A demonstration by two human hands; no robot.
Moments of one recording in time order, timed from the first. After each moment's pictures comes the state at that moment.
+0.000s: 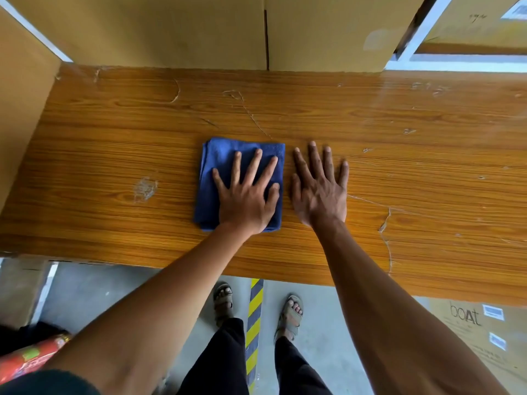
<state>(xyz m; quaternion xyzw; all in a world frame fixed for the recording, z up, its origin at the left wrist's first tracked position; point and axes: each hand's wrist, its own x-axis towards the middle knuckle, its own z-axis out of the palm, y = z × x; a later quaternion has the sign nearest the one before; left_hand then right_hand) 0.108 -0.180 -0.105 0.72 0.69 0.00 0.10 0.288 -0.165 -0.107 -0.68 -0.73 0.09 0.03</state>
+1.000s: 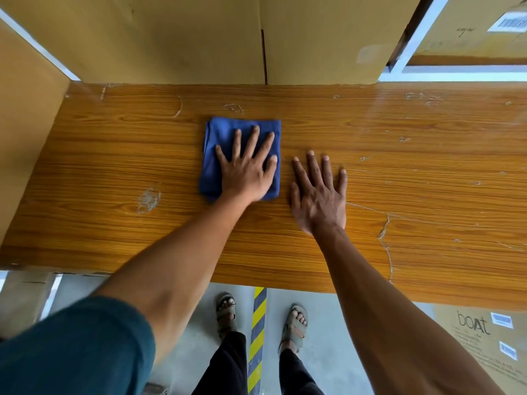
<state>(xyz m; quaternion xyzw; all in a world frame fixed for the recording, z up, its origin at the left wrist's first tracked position) 0.103 -0.090 -0.103 0.72 0.69 -0.02 0.12 0.290 -0.164 -0.108 -0.68 -0.73 0.10 0.04</state>
